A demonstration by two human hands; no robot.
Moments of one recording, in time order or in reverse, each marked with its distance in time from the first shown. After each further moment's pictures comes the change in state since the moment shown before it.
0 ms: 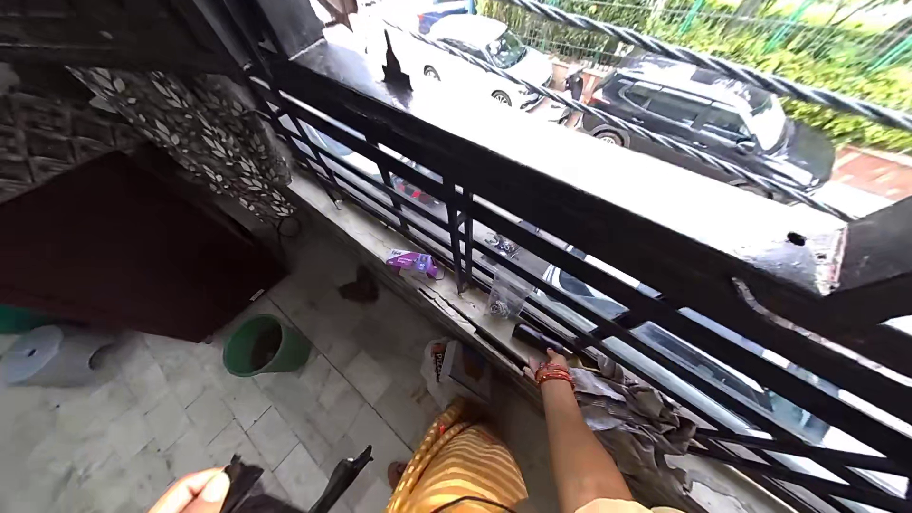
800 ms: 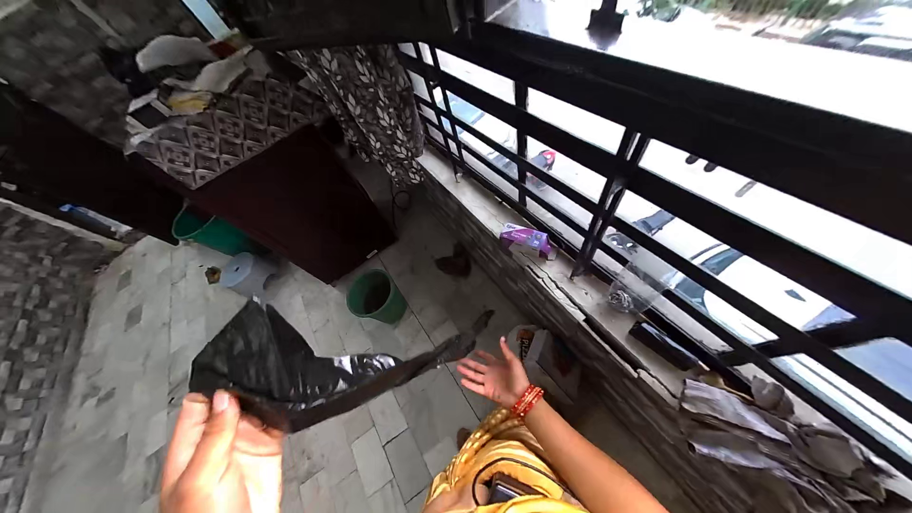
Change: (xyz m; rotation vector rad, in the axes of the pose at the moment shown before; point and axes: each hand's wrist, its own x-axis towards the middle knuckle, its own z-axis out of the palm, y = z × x) left_hand -0.035 0.045 -0.066 -0.621 0.557 0.081; right_hand -0.201 0.190 0.018 -0.475 -1.119 0.635
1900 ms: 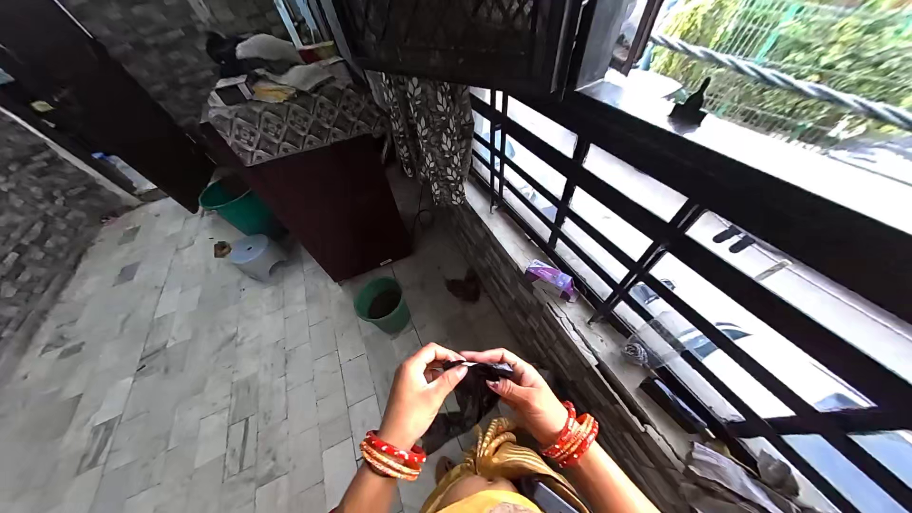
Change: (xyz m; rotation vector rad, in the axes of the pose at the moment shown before) left_hand 0.010 -0.103 0.019 0.334 -0.494 -0.130; right_hand -0.088 -0.015 0.102 -0.704 -0.458 -0.500
